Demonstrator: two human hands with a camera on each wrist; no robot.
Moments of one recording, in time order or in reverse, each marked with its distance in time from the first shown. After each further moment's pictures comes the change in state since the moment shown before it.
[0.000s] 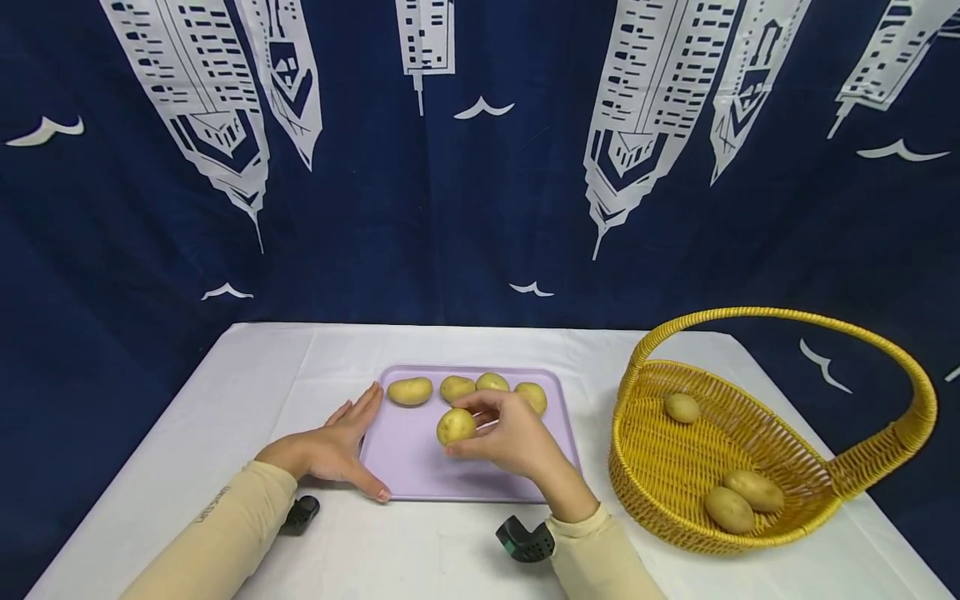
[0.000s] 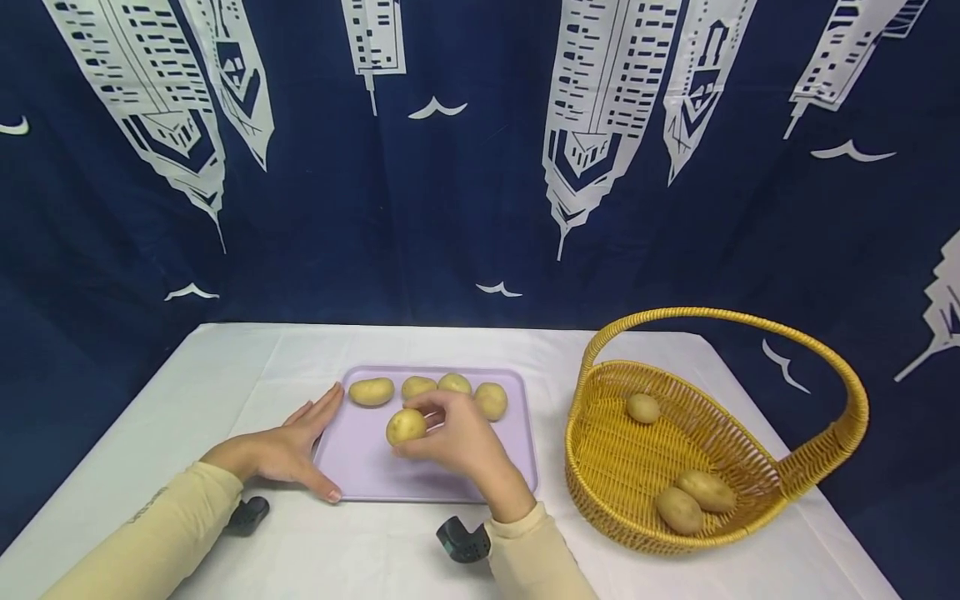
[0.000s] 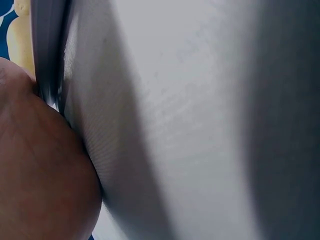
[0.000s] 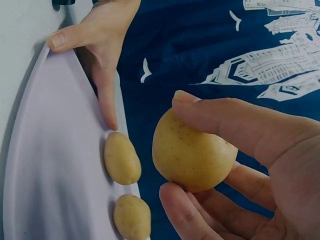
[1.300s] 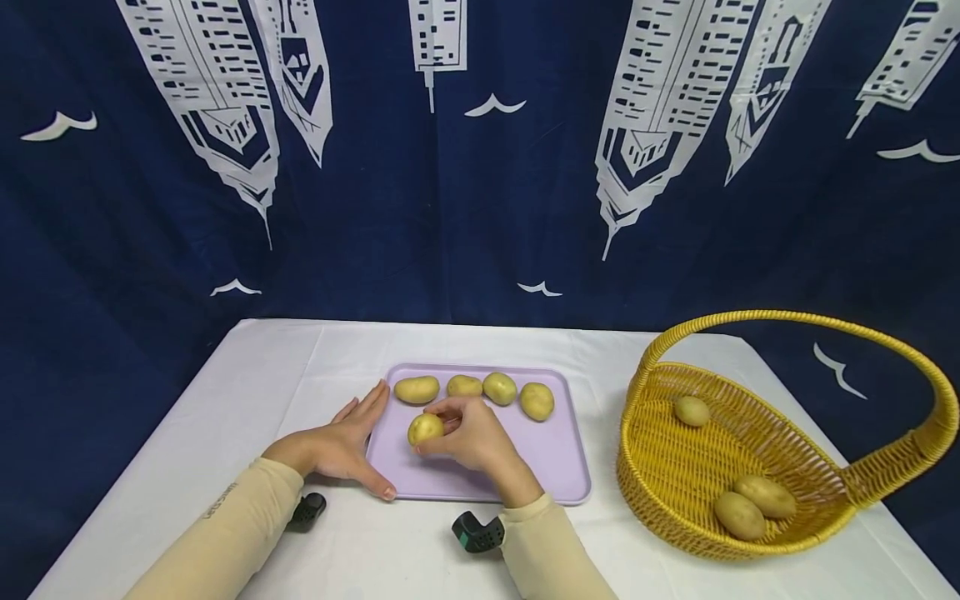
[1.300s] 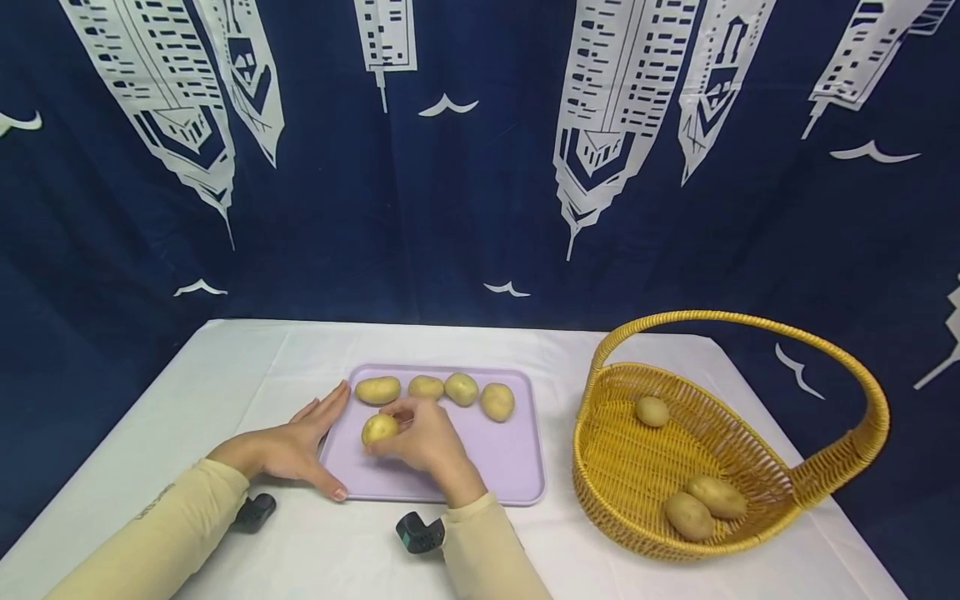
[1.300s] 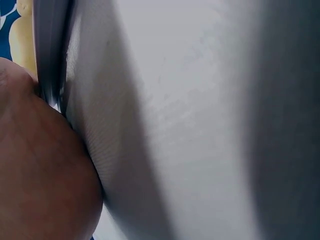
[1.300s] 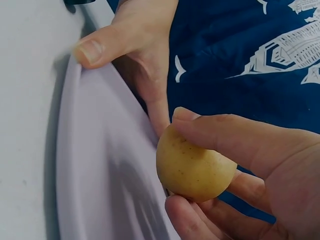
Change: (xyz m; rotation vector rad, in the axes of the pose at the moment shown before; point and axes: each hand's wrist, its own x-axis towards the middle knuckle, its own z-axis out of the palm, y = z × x) left_hand 0.000 -0.001 -0.001 0.019 -0.014 -0.019; right_hand 0.034 0.013 0.053 -0.044 -0.008 0.077
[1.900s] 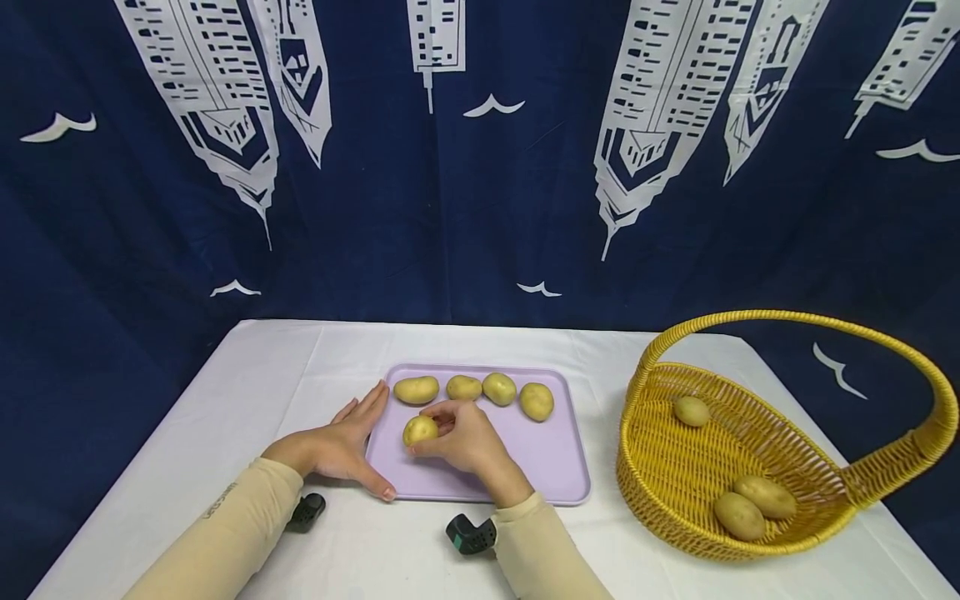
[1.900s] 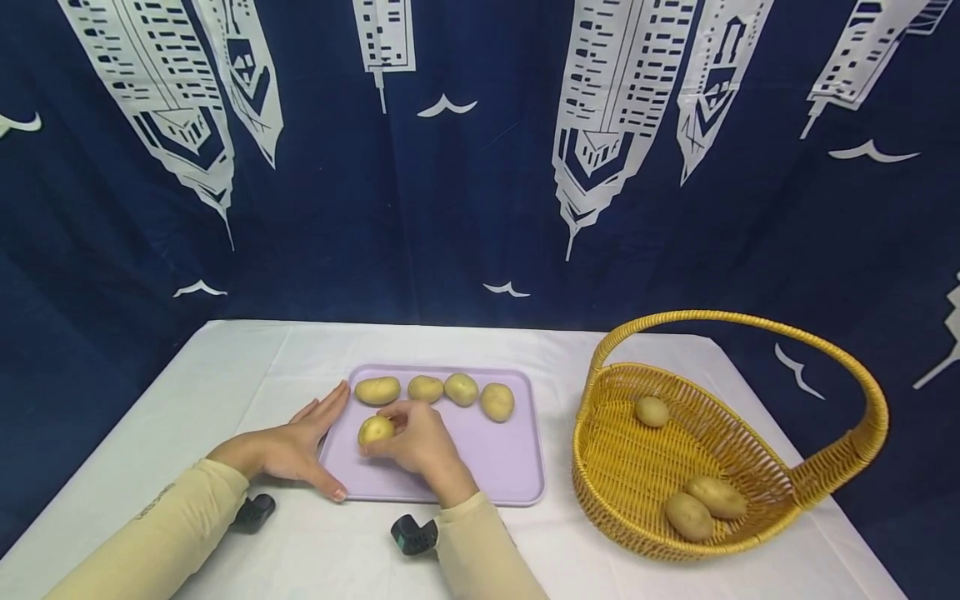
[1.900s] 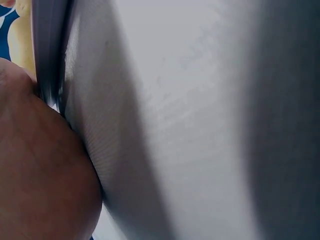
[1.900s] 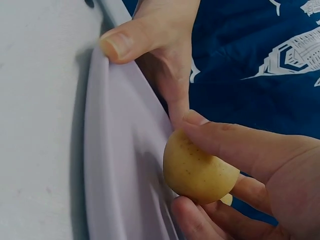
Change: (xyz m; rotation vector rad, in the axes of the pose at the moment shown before) left_hand 0.001 0.002 0.000 -0.013 -0.001 0.002; right_hand 0.006 0.008 0.011 -0.045 0.017 0.002
